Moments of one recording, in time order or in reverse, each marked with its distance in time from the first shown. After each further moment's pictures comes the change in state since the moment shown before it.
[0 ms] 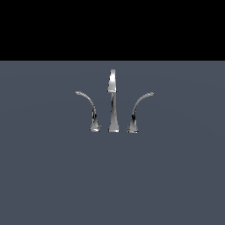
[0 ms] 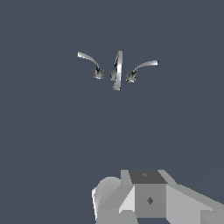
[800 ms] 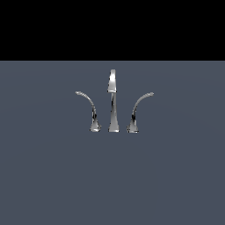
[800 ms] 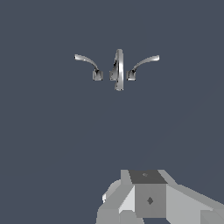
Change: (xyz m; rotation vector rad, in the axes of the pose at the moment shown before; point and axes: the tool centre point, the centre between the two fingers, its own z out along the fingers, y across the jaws) arm 0.008 -0.019 0.019 -0.001 -0.005 0.096
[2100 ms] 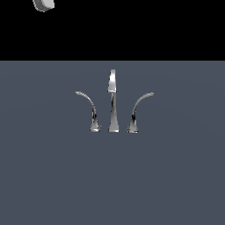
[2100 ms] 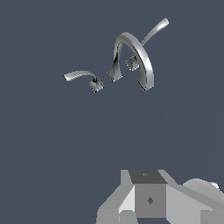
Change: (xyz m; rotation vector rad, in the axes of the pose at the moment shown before) arm 0.064 -0.094 0.107 0.000 -0.029 0.521
